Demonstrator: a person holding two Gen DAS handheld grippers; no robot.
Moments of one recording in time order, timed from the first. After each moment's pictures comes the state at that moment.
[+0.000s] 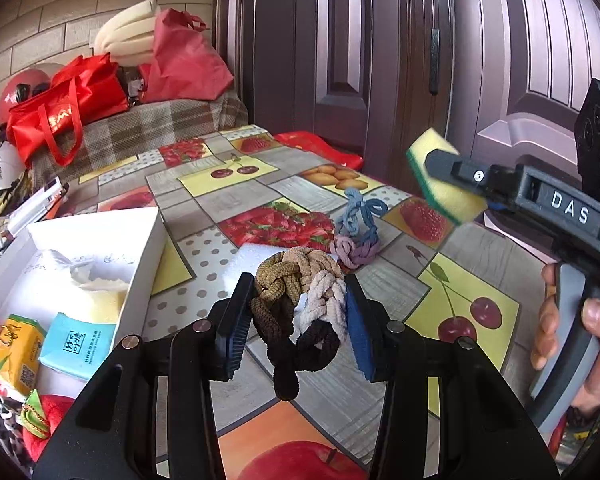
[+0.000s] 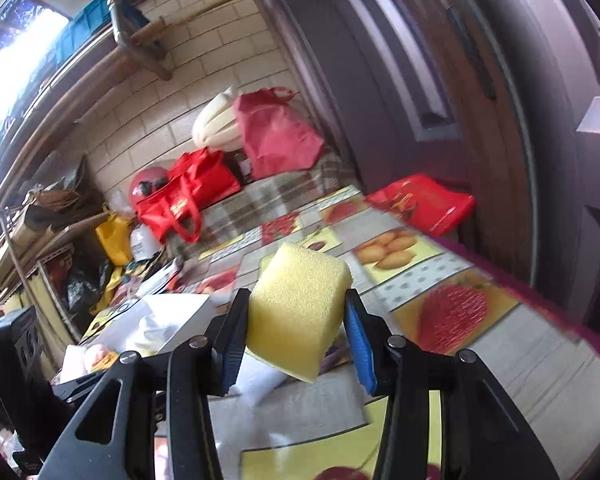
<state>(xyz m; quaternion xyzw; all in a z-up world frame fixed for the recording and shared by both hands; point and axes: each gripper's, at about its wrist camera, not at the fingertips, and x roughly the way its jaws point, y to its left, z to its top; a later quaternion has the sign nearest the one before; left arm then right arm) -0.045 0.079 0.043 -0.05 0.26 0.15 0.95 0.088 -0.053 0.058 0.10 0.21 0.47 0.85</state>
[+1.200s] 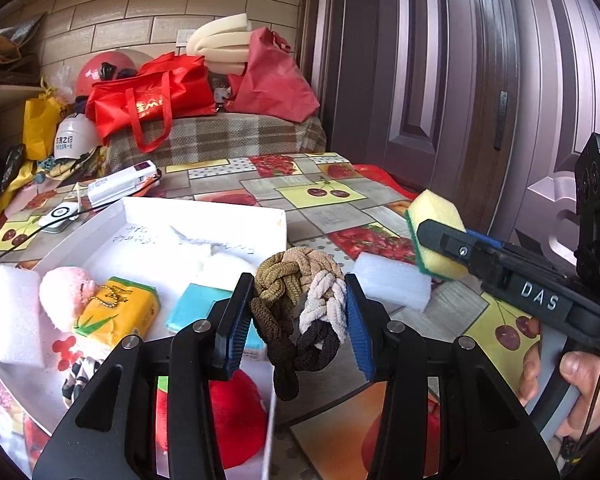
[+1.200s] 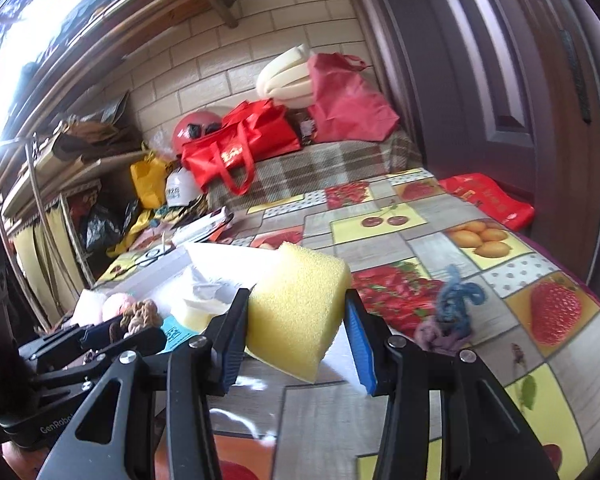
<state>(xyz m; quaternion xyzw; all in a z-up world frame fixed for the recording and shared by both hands) -0.137 0.133 0.052 -0.10 0.19 0.25 0.95 0.022 0.032 0.053 0.00 0.19 0.53 0.83</state>
